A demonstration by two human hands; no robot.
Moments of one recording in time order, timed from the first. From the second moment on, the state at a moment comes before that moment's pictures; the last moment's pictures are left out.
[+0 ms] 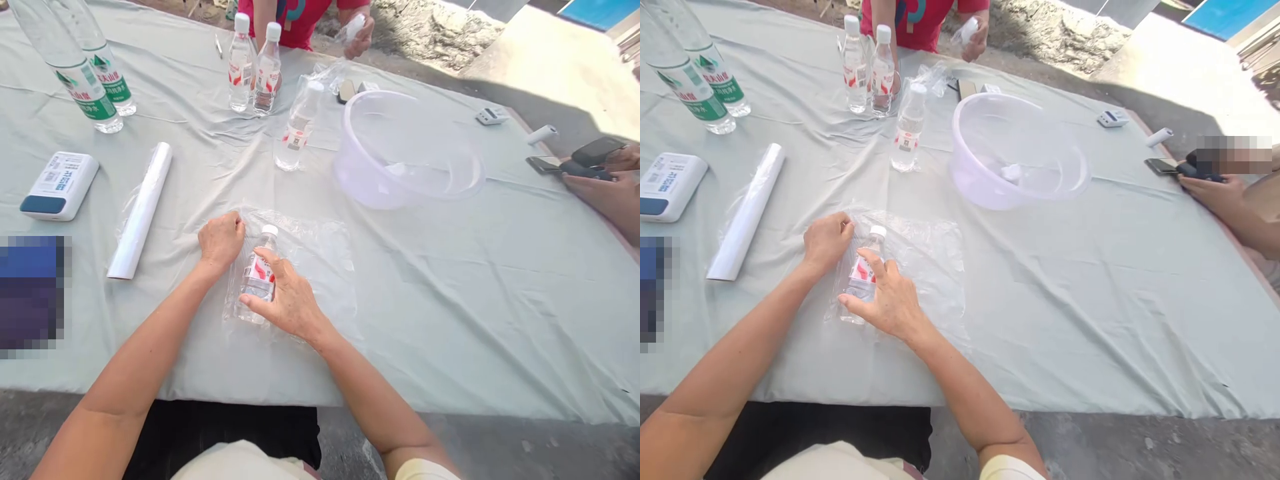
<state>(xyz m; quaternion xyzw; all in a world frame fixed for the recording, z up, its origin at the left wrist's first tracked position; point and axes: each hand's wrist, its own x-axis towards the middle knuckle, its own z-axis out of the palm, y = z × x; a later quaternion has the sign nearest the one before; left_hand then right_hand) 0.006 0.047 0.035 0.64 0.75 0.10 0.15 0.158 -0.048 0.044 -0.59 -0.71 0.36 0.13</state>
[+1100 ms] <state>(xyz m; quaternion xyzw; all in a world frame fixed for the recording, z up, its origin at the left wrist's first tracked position) -0.026 -0.028 0.072 0.64 0.73 0.17 0.16 0.174 -0.050 0.027 -0.56 -0.66 0.42 0.26</state>
